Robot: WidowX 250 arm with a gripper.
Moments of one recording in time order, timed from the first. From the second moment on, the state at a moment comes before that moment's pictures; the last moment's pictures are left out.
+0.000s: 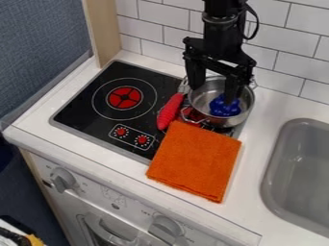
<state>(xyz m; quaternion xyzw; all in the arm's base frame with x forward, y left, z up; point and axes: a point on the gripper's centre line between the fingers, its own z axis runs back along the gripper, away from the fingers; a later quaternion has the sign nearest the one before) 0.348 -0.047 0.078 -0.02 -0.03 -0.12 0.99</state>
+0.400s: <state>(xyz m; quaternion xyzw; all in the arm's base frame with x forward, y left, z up) 0.335 -0.028 0.052 0.00 0.00 -0.08 1.00</state>
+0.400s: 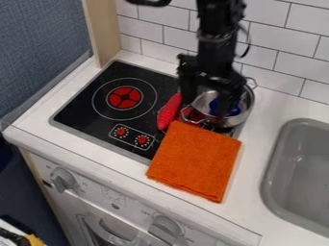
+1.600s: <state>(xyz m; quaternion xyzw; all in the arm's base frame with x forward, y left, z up) 0.348 0.031 0.040 0.07 -0.02 0.06 1.00</state>
